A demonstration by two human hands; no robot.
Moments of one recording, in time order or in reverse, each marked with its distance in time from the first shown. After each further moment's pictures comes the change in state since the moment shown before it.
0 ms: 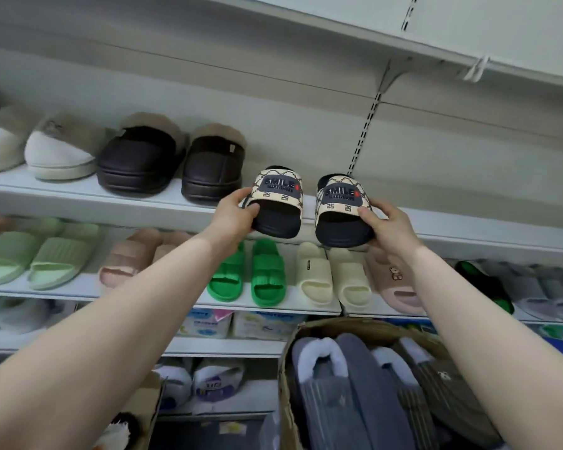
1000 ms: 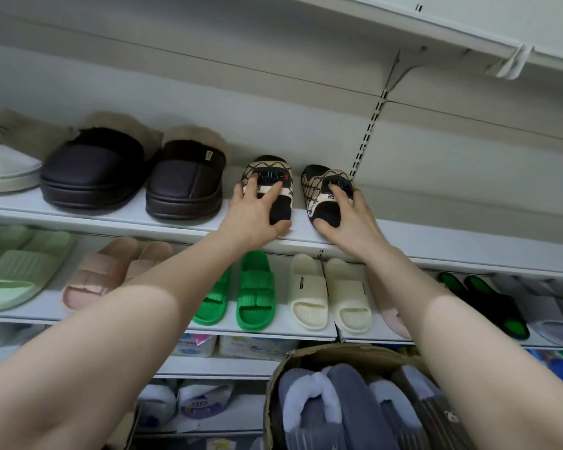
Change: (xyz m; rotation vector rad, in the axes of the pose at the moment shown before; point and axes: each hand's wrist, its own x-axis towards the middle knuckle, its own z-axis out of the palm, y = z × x) left_hand 0.081 -0.003 0.054 1.200 -0.076 0.404; right_hand 0.092 0.007 0.042 -0.876 -0.100 -0.367
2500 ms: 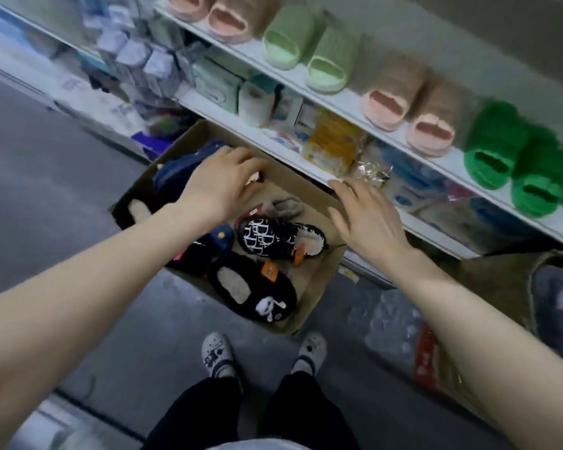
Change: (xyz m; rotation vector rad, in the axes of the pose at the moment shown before) left_hand -0.484 -0.445 -0.041 0.052 -0.008 -0.190; right_hand -0.310 -0.373 0.319 -0.205 -0.360 -0.728
